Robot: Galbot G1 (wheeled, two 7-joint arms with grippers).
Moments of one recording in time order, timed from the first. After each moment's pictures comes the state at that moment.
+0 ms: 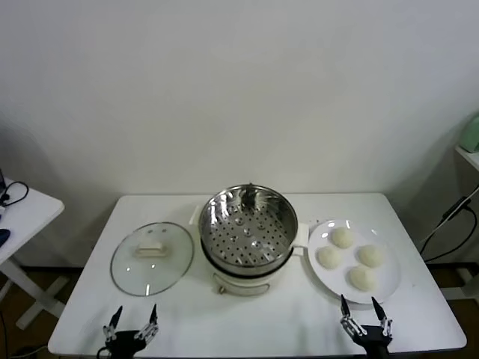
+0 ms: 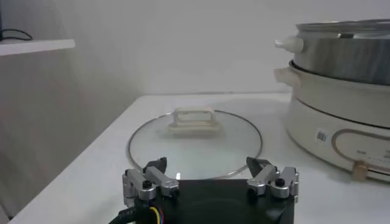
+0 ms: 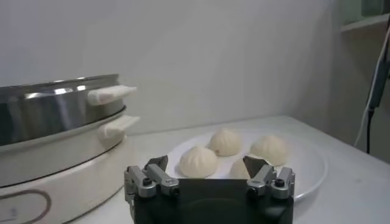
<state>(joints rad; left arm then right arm) 1.80 -1.56 -0.70 -1.97 -0.07 0.02 0.07 -1.70 1.21 0.64 1.90 0.44 0.12 0.06</state>
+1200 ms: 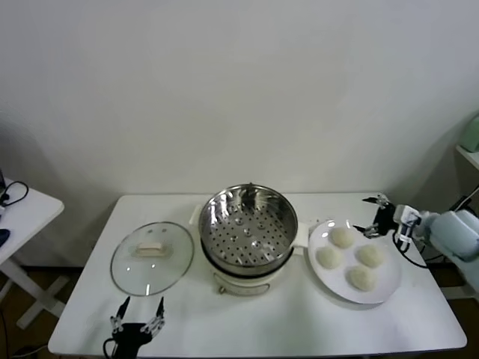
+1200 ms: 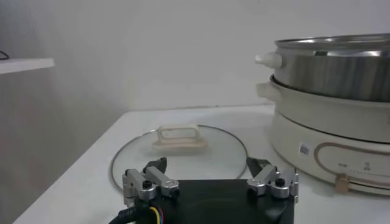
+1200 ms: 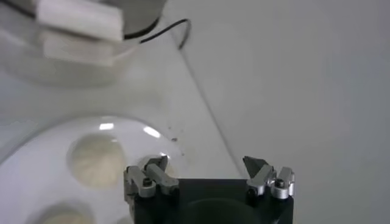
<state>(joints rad) 1.78 -1.54 -0.67 -1.97 -0.05 -0.02 0.08 -0.32 0.43 -0.35 1.45 0.07 -0.19 -0.79</state>
